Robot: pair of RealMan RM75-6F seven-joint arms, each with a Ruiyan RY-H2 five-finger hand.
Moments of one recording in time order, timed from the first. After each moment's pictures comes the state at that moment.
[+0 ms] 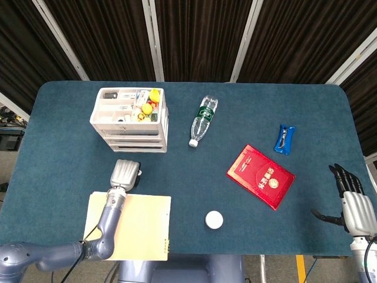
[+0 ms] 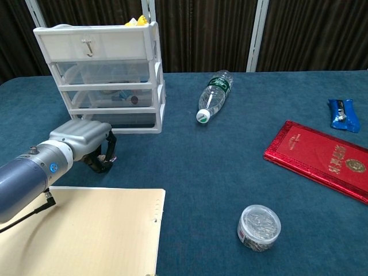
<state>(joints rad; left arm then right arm) -0.74 -1.87 -0.17 -1.27 0.79 1.12 0.82 0.08 -1.05 0.09 -1.76 -1.39 1.41 0.12</state>
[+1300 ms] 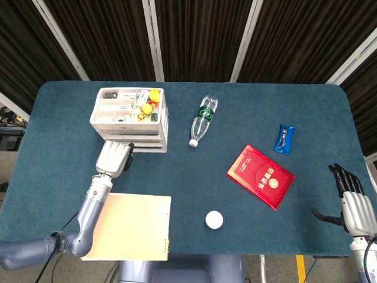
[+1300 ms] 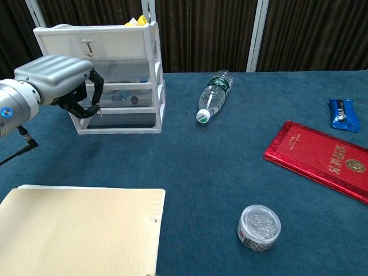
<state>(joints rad) -0.72 -1.60 -0.19 -1.50 1.04 1.20 0.73 0.08 -1.05 0.10 -1.76 -1.40 1.41 0.12</state>
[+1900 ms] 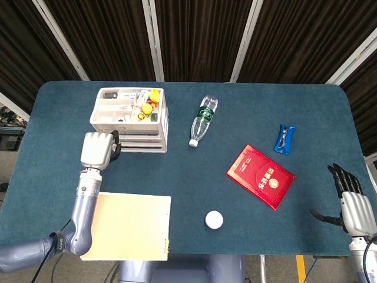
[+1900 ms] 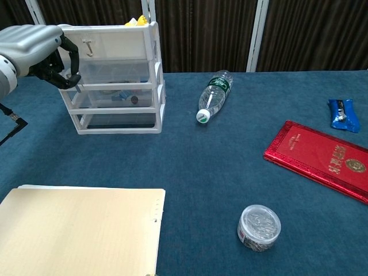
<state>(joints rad) -0.69 -1.59 -0.29 -1.56 0.98 1.33 0.71 0.08 -1.05 0.09 -1.76 -1.40 1.41 0.11</state>
